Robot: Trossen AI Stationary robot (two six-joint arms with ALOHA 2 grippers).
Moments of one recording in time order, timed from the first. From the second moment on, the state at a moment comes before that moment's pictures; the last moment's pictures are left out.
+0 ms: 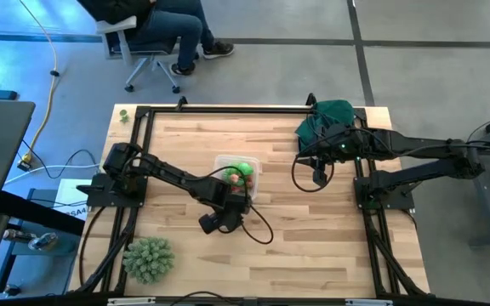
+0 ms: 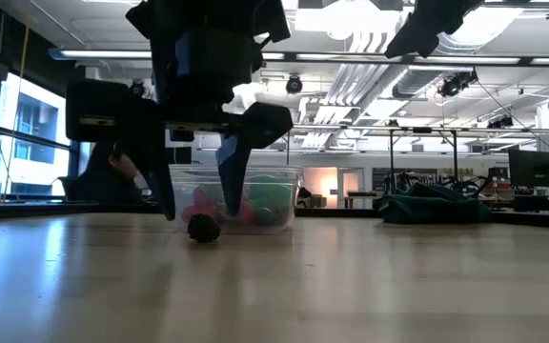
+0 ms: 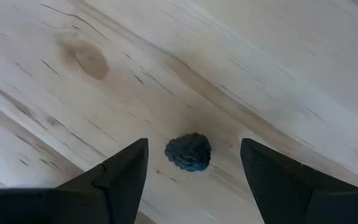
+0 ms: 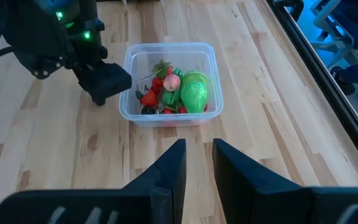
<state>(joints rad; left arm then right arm) -0.10 1.92 1.25 -0.63 0.12 0.76 -0.11 0.99 0.97 -0.62 0.01 0.00</state>
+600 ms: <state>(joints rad) -0.10 1.92 1.22 -0.59 0.12 0.73 -0.11 0.99 0.97 -0.62 0.01 0.00</state>
